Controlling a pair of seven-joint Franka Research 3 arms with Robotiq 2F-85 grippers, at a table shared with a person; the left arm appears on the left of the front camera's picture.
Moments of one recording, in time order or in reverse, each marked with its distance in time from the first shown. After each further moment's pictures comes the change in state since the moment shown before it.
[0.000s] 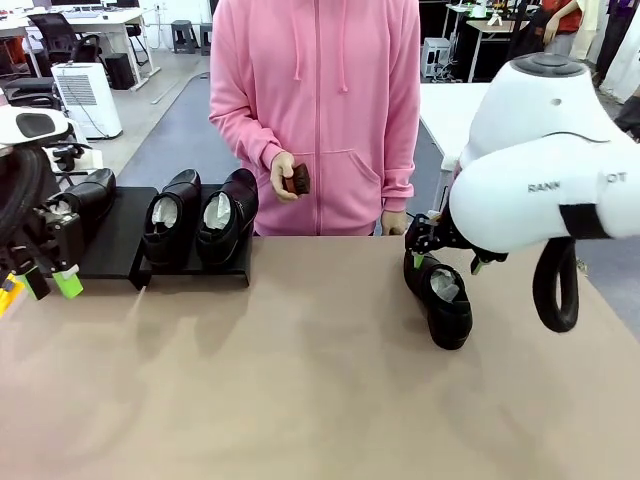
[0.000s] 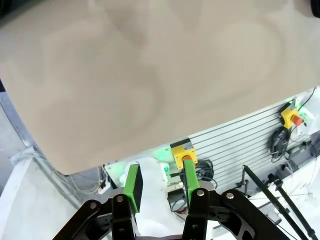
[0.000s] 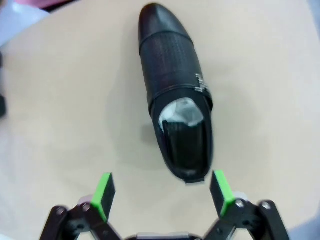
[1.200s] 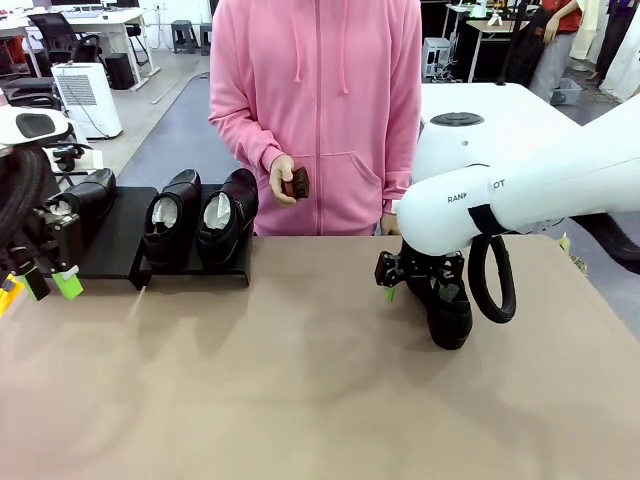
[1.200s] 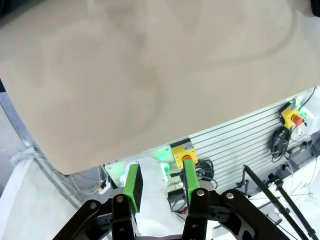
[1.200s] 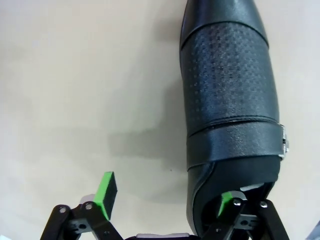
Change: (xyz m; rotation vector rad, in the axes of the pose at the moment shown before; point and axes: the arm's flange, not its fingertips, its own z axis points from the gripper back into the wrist) left arm -0.001 -0.001 0.000 0.001 -0.001 -0.001; right arm 0.029 0.037 -0.107 -0.034 0.204 0.185
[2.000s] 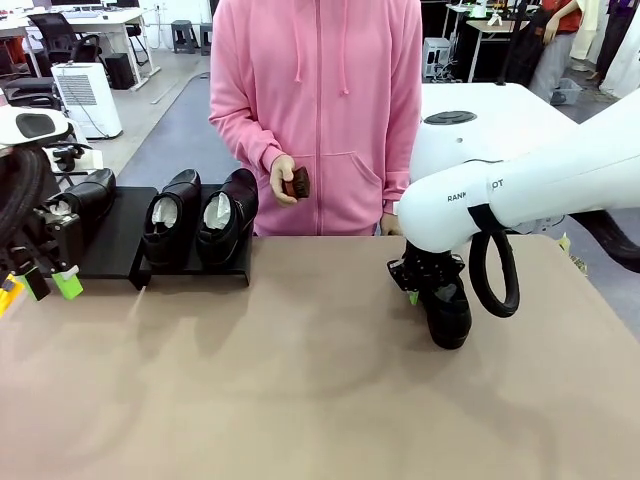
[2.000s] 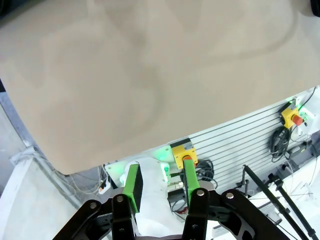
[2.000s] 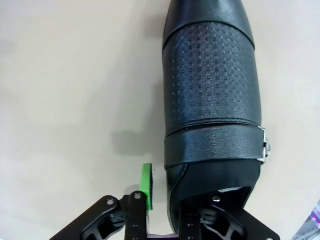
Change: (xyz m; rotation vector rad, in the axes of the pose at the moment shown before) left arm 0.000 0.000 0.000 0.000 0.000 0.000; right arm 0.004 -0.007 0.001 -0.059 0.021 0.022
